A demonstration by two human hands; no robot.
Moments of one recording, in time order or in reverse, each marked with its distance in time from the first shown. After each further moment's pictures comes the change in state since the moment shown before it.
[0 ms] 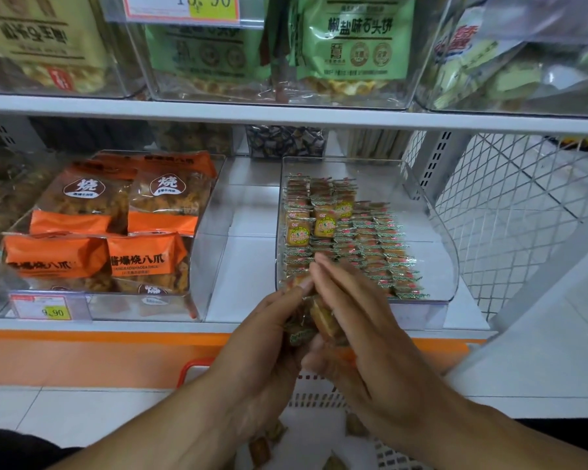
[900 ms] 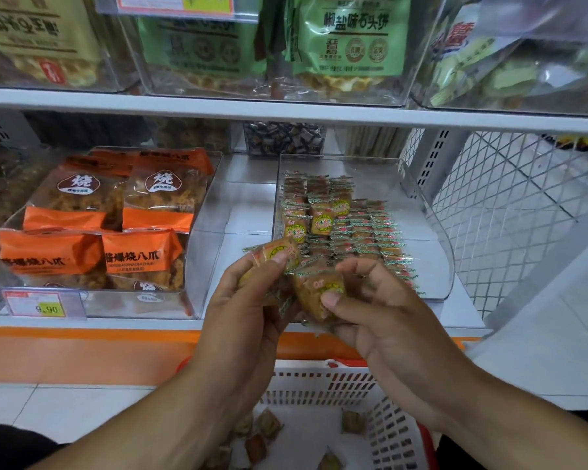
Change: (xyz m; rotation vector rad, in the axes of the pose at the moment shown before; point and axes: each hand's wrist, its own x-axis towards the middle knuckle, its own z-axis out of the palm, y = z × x) left_hand 0.002 0.012 0.001 -0.082 0.076 0.371; right_hand 0.018 0.003 -0.010 1.273 0.168 0.565
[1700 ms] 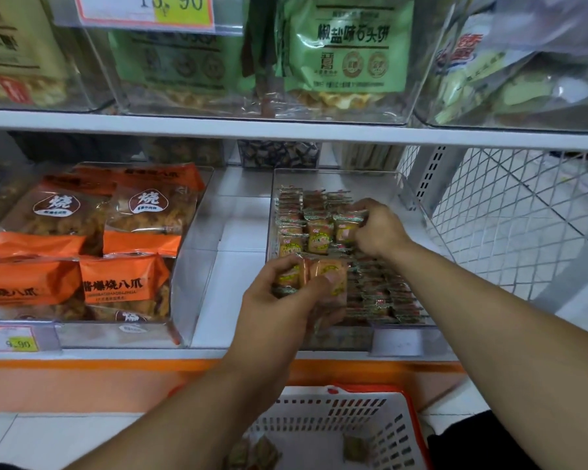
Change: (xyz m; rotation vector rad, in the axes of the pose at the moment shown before) left_hand 0.045 -0.020 0.016 0.330 -0.087 -0.004; right_hand 0.202 -0.035 -0.080 -1.229 0.371 -0.120
